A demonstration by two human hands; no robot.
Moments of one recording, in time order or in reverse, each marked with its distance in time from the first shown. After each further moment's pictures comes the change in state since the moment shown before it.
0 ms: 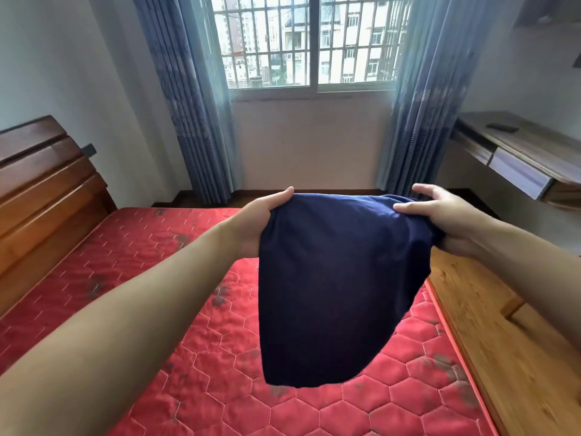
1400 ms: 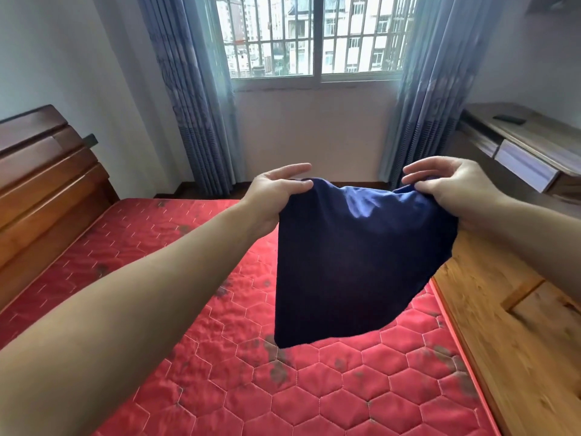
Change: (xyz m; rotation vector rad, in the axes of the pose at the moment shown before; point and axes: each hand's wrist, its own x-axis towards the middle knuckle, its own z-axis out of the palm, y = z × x) left_hand 0.014 0.006 0.019 0.055 0.256 0.371; right_hand 0.002 -0.011 -0.005 -0.353 0.116 -0.367
